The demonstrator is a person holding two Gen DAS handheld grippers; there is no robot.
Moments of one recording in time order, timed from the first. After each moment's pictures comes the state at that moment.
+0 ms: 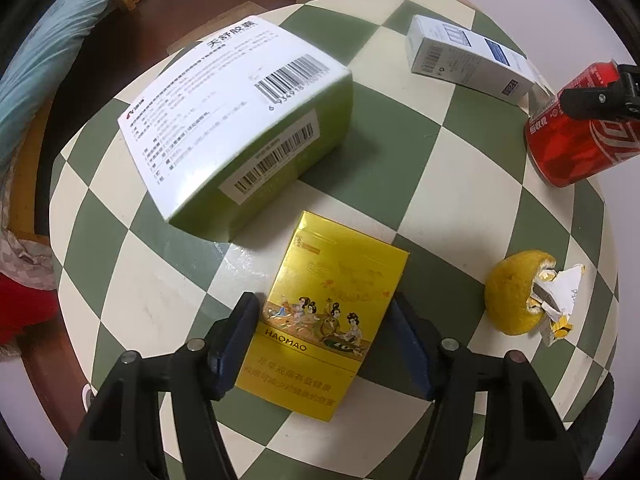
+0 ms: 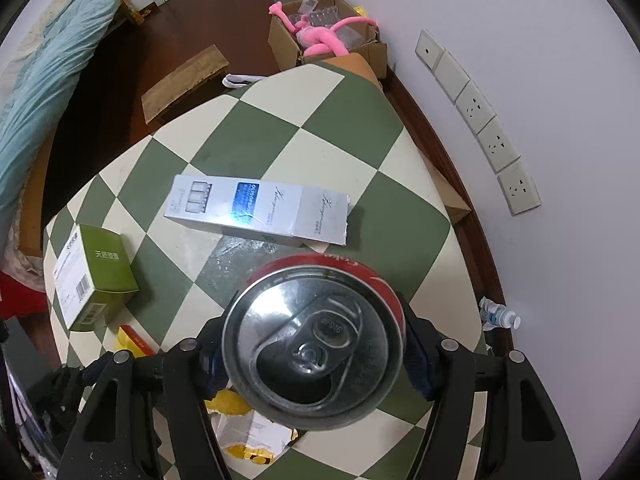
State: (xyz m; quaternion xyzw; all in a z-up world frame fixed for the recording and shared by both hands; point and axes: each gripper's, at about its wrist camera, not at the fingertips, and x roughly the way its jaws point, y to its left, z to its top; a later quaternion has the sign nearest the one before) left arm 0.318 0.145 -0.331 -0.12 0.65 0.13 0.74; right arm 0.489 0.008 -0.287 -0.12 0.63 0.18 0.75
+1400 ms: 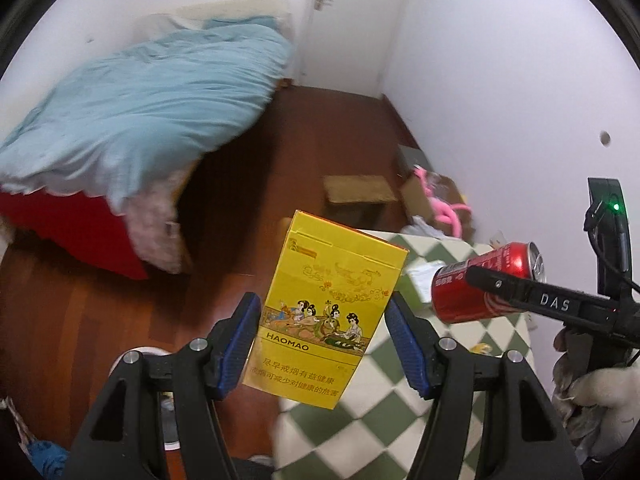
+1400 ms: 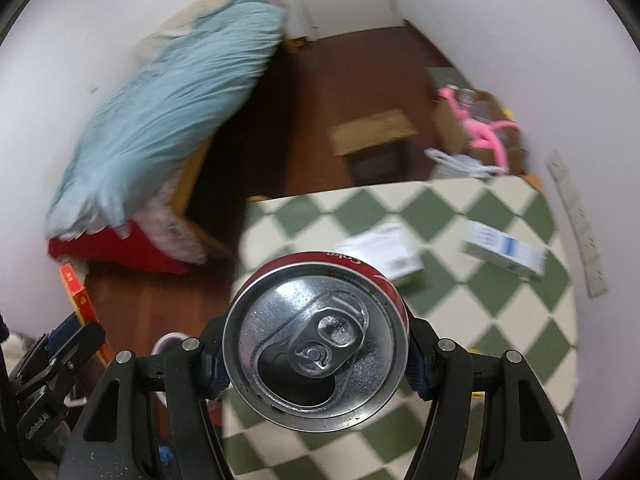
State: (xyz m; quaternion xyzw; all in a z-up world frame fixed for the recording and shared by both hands) left arm 0.032 0.261 -0.081 -0.24 0.37 0.31 0.84; right arm 0.254 0.156 -0.121 -0.12 0.51 0.42 0.74
